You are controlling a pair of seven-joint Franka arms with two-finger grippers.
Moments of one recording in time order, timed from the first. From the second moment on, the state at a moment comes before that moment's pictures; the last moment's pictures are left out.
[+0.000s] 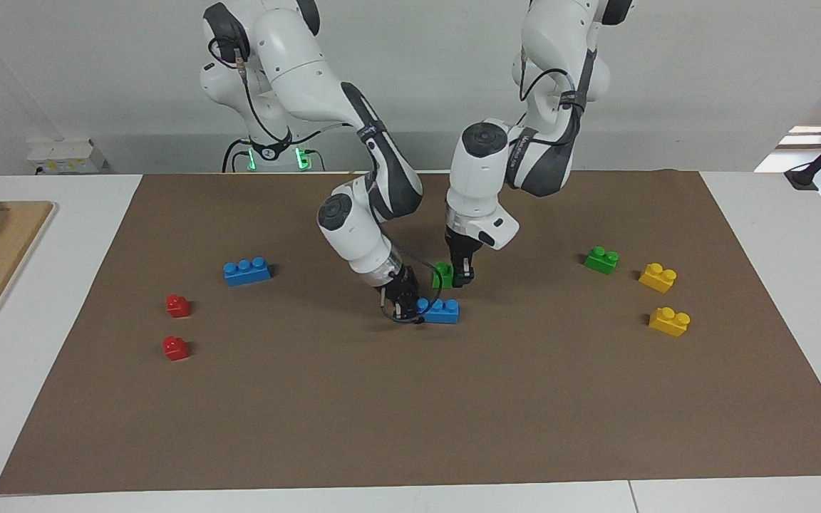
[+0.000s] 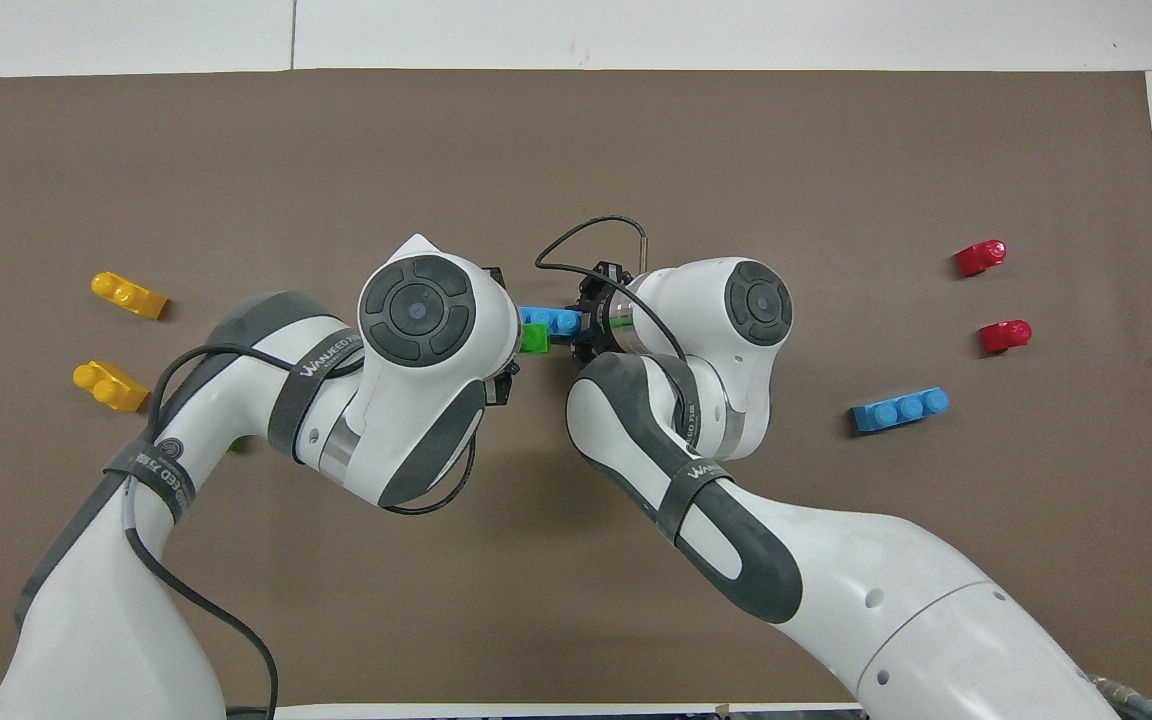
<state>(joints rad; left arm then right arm) -0.49 0.29 -0.13 -1.87 0.09 2.27 -2.18 0.53 0.52 0.00 -1.82 0.65 2.60 1.70</state>
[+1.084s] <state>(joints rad) -0.50 0.32 -0.13 -1.86 0.16 2.32 -2.20 0.53 0.52 0.00 -1.82 0.65 2.61 1.70</state>
